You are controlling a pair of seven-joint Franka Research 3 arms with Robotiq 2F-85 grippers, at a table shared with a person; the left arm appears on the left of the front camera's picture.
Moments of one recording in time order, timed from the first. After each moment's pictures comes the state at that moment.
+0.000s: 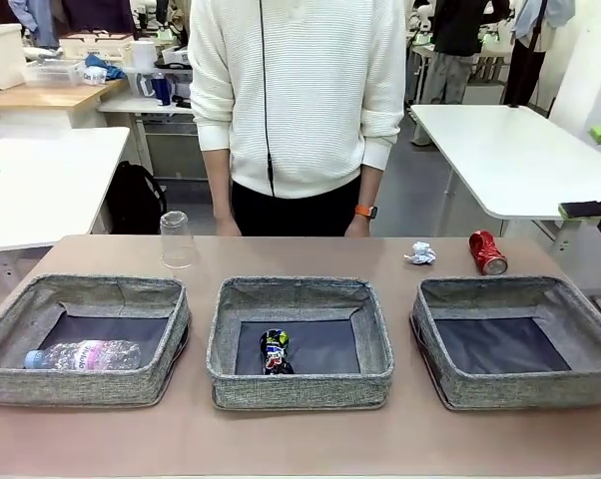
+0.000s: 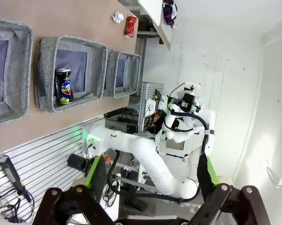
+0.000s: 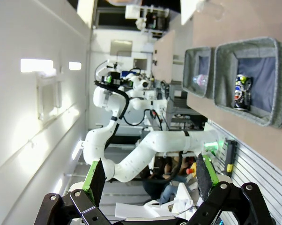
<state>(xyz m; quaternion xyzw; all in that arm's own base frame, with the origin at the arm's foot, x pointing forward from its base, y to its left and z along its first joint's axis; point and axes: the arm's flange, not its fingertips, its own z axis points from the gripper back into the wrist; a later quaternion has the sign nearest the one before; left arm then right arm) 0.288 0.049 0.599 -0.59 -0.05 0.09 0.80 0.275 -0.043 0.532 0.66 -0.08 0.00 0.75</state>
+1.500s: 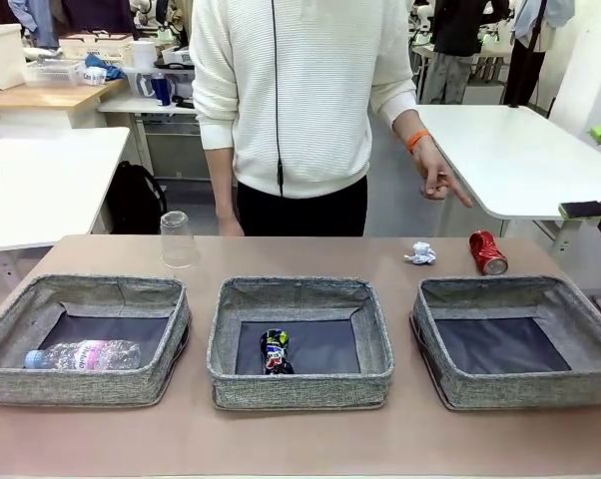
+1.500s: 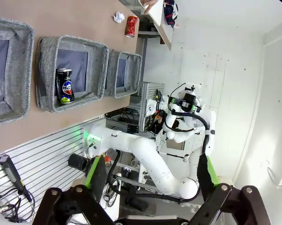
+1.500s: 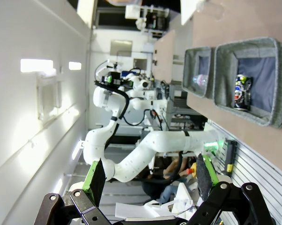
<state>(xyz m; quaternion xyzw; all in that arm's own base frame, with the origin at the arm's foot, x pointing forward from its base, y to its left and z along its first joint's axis) 0.288 0.049 0.599 -0.59 -0.05 0.09 0.80 0.275 -0.043 0.532 0.66 -0.08 0.00 0.75</state>
